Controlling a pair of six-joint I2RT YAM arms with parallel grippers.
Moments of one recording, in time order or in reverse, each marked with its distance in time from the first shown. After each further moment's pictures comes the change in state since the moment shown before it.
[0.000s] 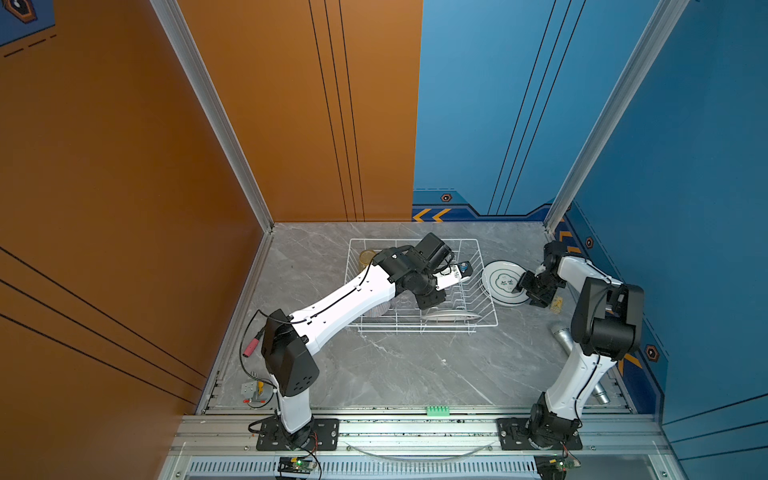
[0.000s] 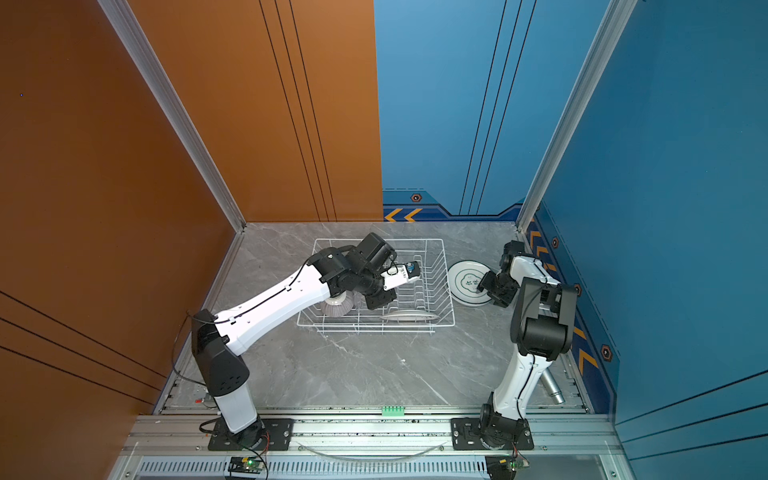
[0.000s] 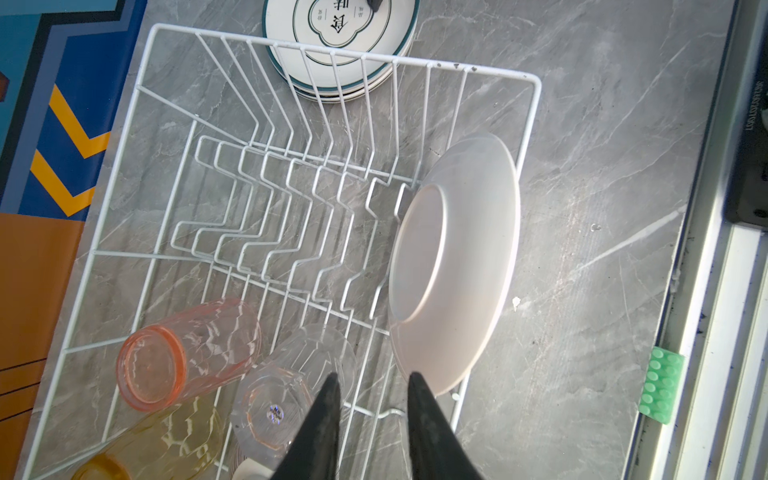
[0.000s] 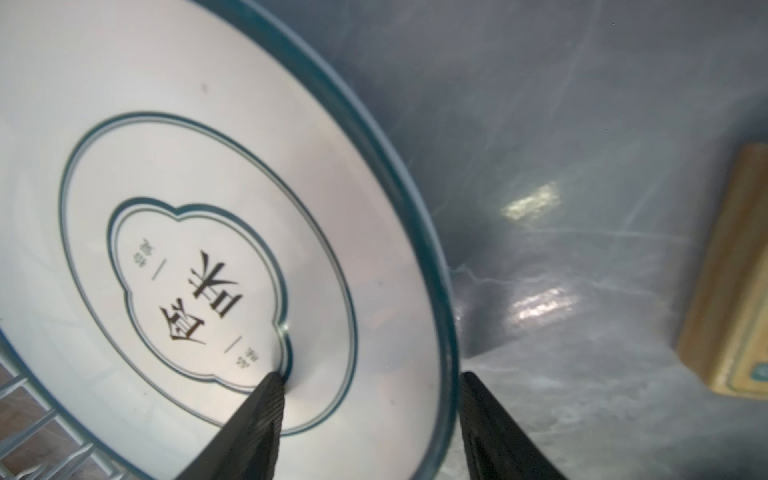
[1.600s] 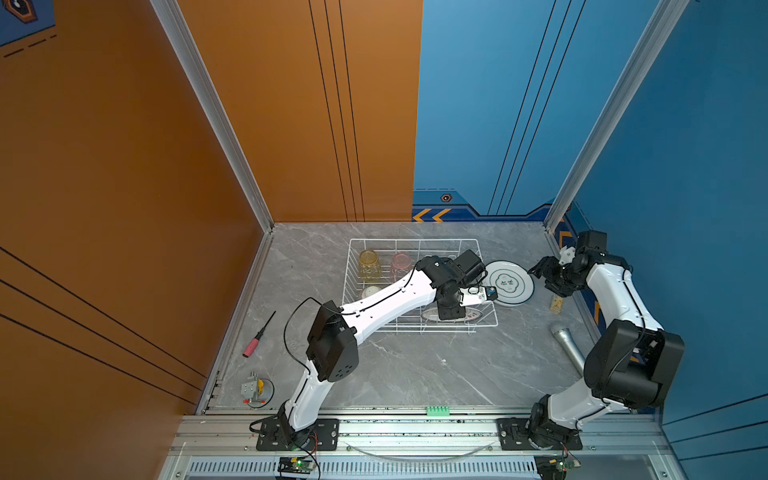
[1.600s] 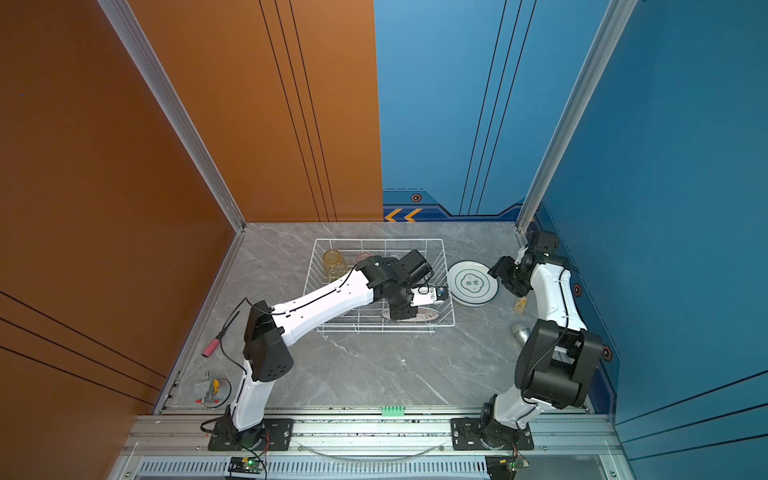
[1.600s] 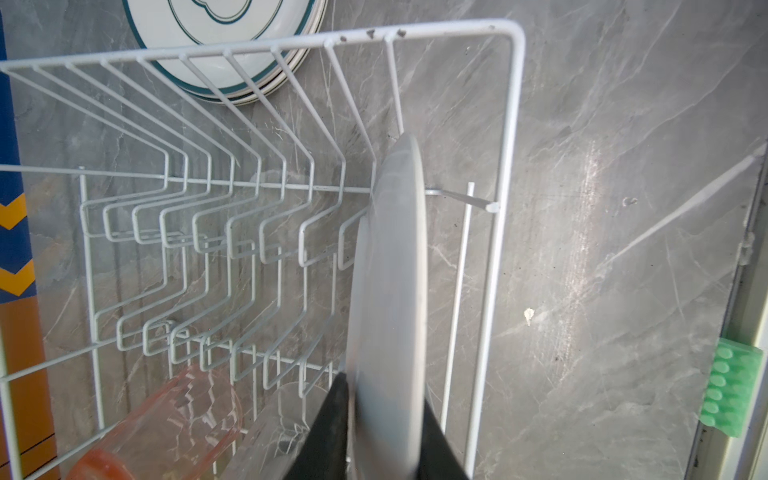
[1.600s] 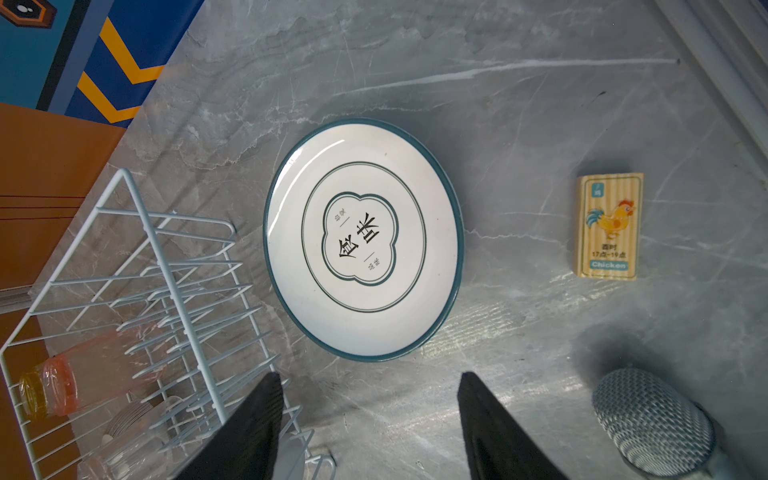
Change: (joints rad) left arm -0.101 0.302 0.257 -0.114 -0.114 0.112; right arm -0.061 -0.325 -0.027 -0.019 -0.135 -0.008
